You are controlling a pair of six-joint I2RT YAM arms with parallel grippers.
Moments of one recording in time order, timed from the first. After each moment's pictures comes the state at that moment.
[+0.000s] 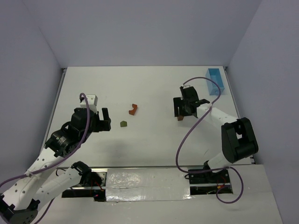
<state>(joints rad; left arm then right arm) -0.57 0.71 0.88 -0.74 -0.38 -0.40 0.33 1.54 0.92 -0.32 0.10 0.21</state>
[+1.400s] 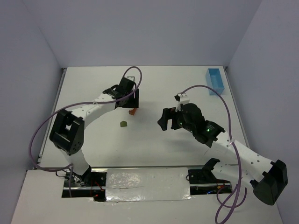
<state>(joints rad) -0.52 1.71 1.30 -0.48 -0.16 -0.43 0.71 0.94 0.76 -0.31 0.07 0.44</state>
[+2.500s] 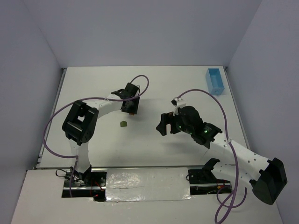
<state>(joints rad) -0.50 1.94 1.32 -0.42 -0.12 -0.29 0.70 0.96 0.68 -0.27 -0.05 0.42</state>
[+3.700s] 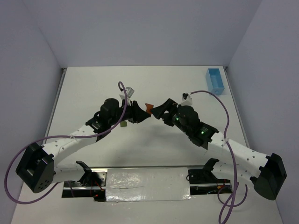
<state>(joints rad) -0.63 1.21 0.73 0.24 0.30 -0.59 0.79 0.96 0.66 0.00 0.19 1.06</state>
